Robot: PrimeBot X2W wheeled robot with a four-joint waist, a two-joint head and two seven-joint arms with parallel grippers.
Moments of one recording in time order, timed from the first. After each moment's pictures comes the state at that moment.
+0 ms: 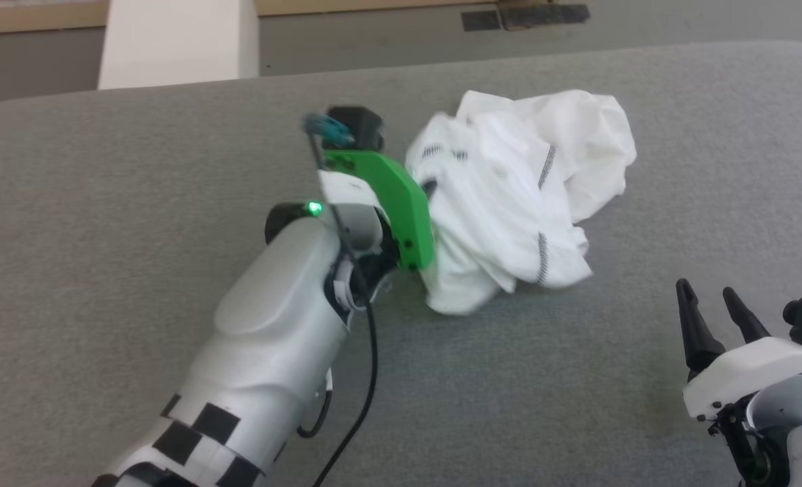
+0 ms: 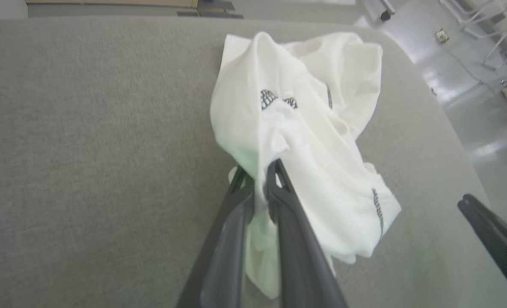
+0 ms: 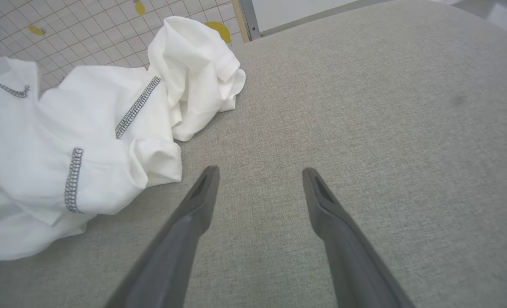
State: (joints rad) left arm -0.82 0.04 -0.61 0.61 -0.80 0.07 0.38; right arm -0.10 -0.05 -0.20 0.11 0.30 0.13 0.17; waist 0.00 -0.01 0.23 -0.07
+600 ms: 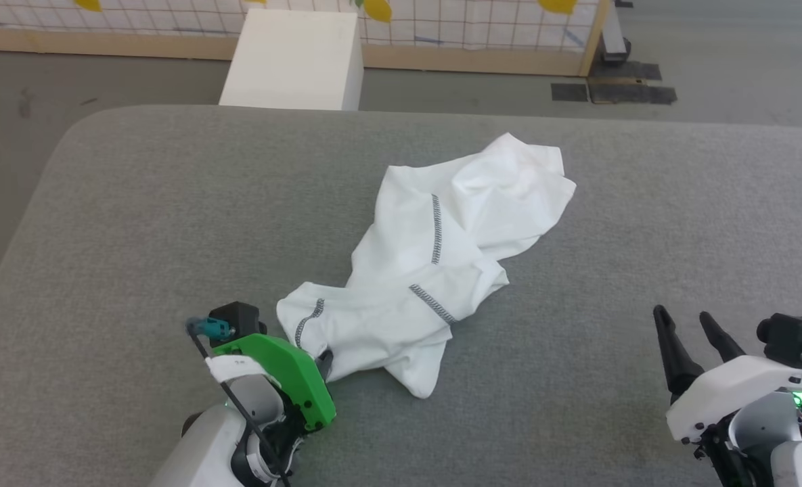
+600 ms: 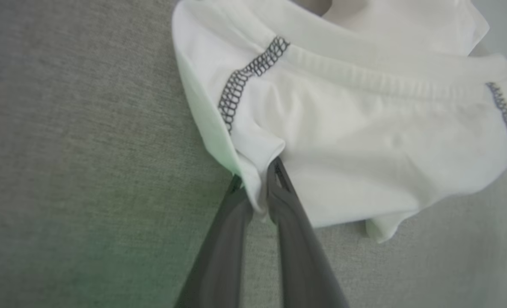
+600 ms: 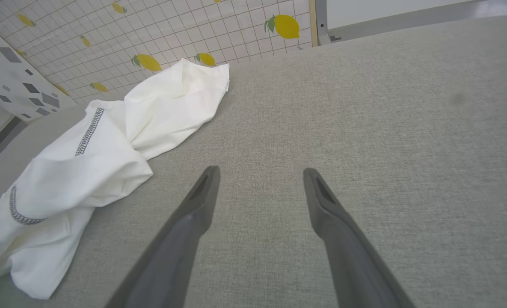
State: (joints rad) left arm -0.30 0.22 -0.47 0.38 -0.92 0.21 0.33; right arm -0.05 -0.05 -0.16 0.11 0.30 0.13 0.21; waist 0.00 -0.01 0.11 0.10
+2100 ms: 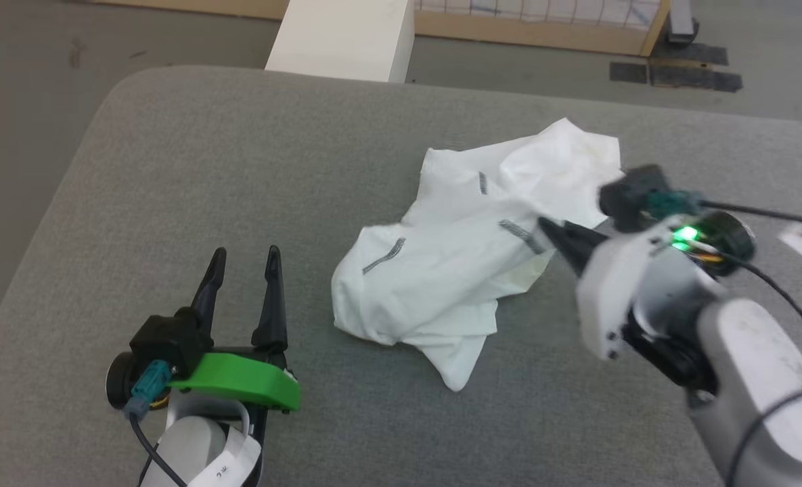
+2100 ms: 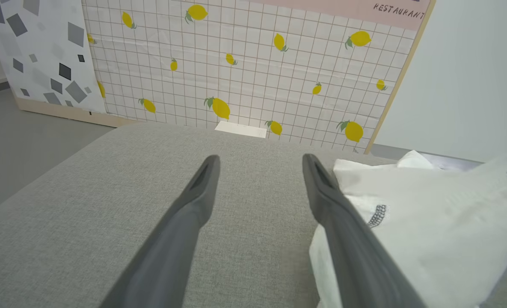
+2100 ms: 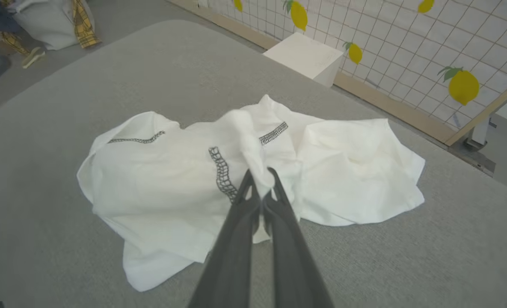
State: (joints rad) left arm -0.16 0.10 -0.14 0.12 -0.29 -0.01 -0.26; right arm -0.46 -0.25 0.35 0.08 0.36 0.13 0.53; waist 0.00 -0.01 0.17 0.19
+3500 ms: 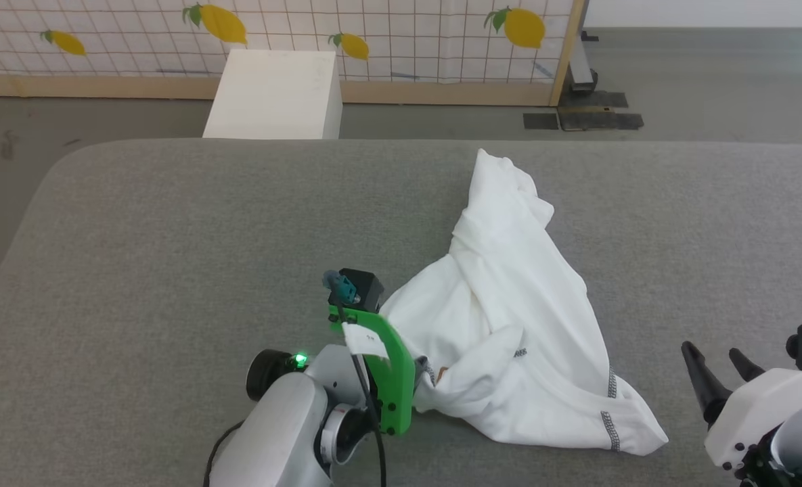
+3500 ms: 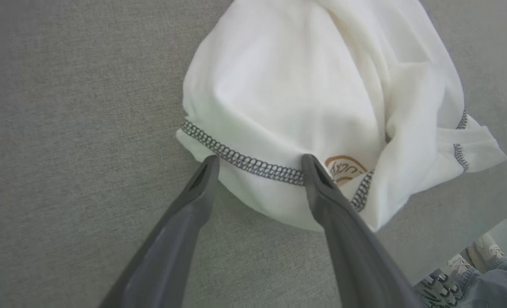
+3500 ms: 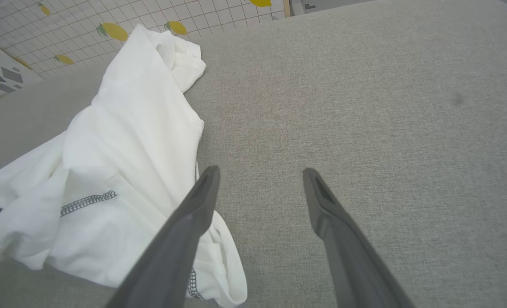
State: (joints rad) left arm -0.34 0.05 -0.45 0.28 -0.45 0.02 0.68; right arm 0.04 -0.07 -0.24 -0.08 0.30 0.13 0.52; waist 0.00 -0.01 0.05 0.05
